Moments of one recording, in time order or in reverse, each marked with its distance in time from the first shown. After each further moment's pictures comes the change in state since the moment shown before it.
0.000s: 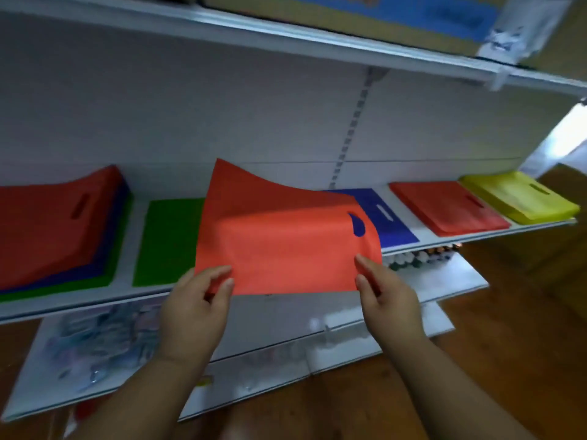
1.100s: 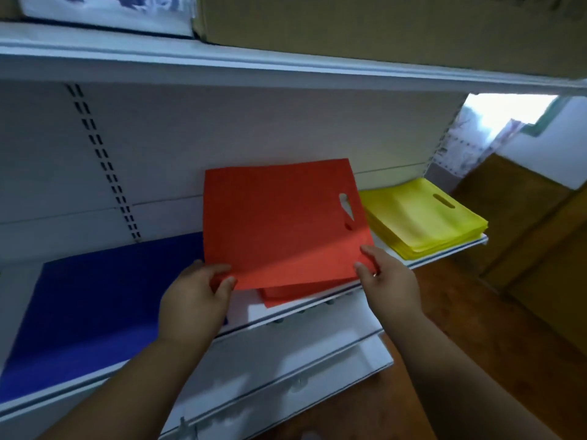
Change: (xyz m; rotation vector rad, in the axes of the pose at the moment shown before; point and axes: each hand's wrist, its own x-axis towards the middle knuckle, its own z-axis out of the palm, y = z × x) left_hand 0.053 0.266 0.449 0.198 -0.215 0.109; right_hand 0.278 0.380 -0.246 -0.178 0.059 0.213
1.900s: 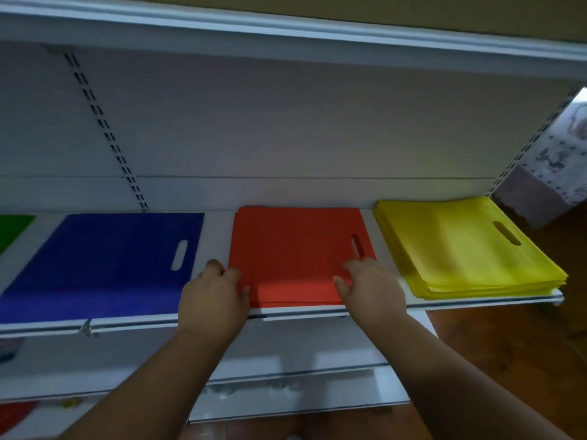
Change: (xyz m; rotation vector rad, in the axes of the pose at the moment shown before) left_hand -0.002 0.065 0.116 0.592 -0.044 -0.087; right_hand 0.107 0.057 0.016 -0.352 -0.396 -0.391
